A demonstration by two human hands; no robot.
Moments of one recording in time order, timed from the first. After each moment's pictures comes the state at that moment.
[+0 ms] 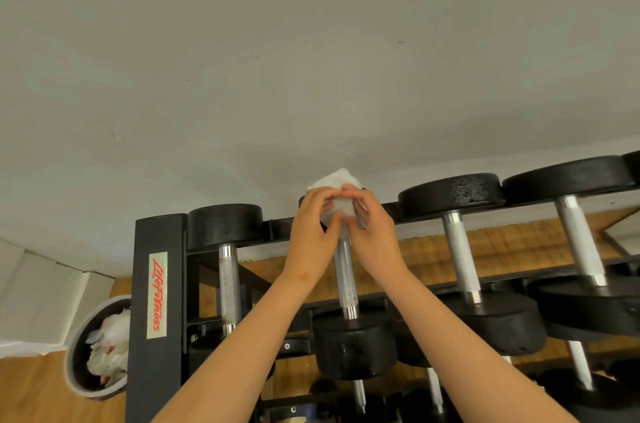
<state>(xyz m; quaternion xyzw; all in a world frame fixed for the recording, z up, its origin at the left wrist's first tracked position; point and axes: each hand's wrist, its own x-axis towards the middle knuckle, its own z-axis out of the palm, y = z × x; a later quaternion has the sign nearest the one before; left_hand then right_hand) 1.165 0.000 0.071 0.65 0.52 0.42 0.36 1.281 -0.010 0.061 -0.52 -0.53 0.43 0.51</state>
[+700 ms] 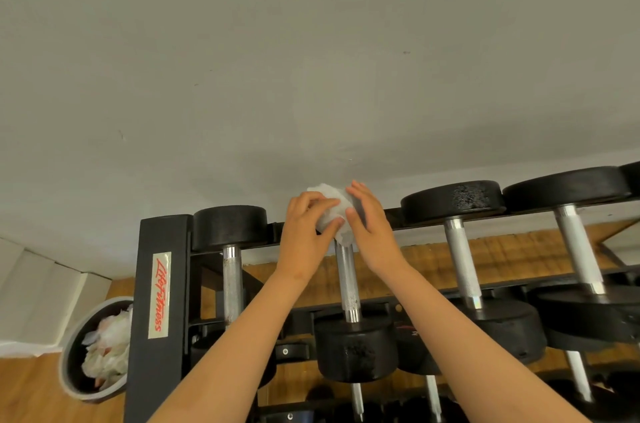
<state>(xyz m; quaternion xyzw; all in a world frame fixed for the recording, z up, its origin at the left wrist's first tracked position) 1.141 0.012 0.051 0.71 0.55 0.37 0.23 1.283 0.003 0.046 -0.56 -0.59 0.41 0.42</state>
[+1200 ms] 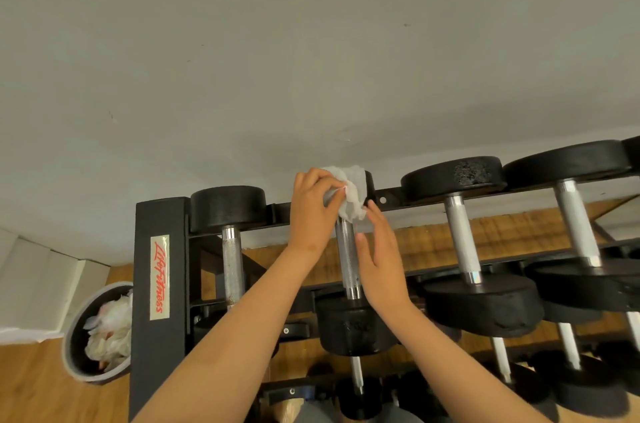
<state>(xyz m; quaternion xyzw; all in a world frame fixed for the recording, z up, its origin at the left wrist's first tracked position) 1.157 0.017 0.049 0.69 0.55 0.41 0.23 1.271 -0.069 0.018 -0.62 -0.55 0.35 0.44</state>
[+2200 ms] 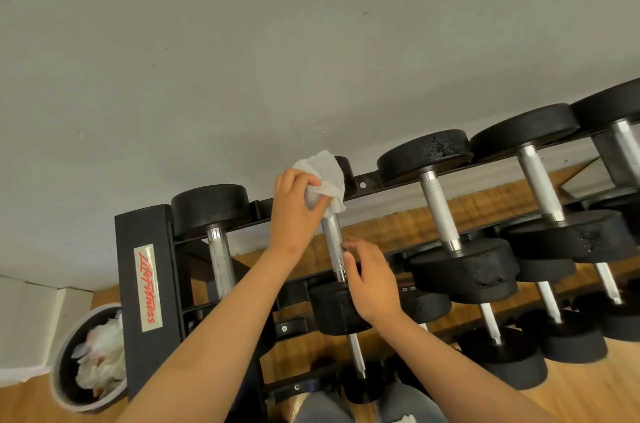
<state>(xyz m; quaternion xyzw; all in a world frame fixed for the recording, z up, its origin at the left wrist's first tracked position) 1.147 0.003 0.045 0.72 0.54 0.36 0.26 1.267 -0.116 -0.012 -0.71 -0.56 0.28 0.32</state>
